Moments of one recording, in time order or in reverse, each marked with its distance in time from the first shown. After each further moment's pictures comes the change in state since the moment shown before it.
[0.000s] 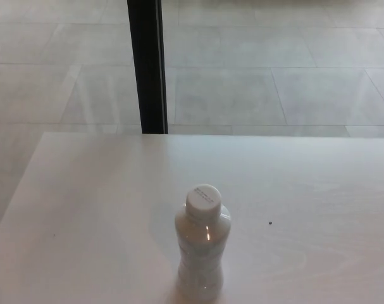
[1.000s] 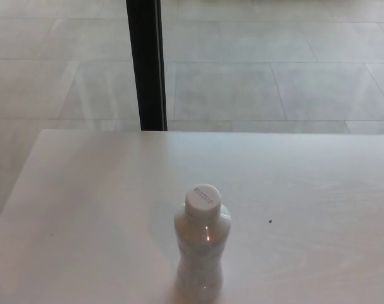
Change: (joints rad) left_arm -0.318 0.142 0.271 -0.672 -0.352 0.111 -0.247; right_arm -0.323 -0.154 -0.122 -0.552 0.204 0.073 0.077
